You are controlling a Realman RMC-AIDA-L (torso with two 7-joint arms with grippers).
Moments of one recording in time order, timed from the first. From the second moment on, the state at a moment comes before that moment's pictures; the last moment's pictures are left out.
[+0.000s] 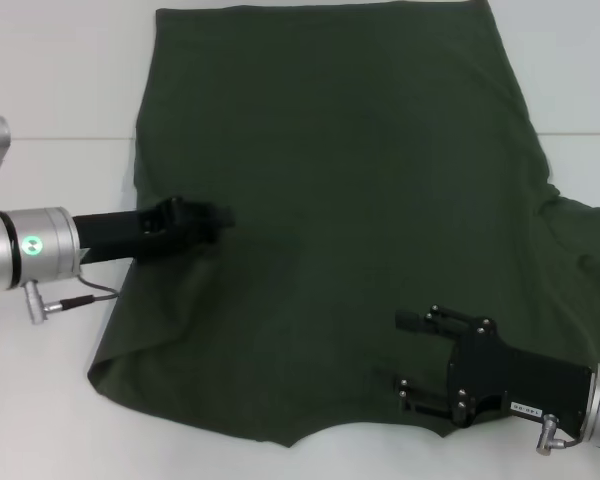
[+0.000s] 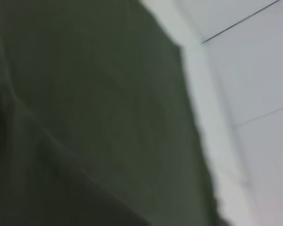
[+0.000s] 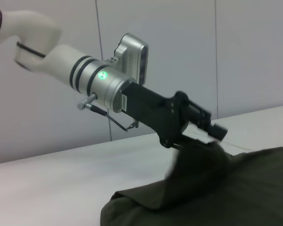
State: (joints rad) left arm -0.65 -2.09 0.61 0.62 2.11 1.26 -2.40; right arm 0.50 2.10 -0.61 -0.24 -1.92 -1.48 0.77
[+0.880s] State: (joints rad) left arm -0.38 -2.15 0.53 0.69 1.99 1.58 -1.31; right arm 0.46 2.09 -0.52 -0.28 -1.91 -1.48 0.91
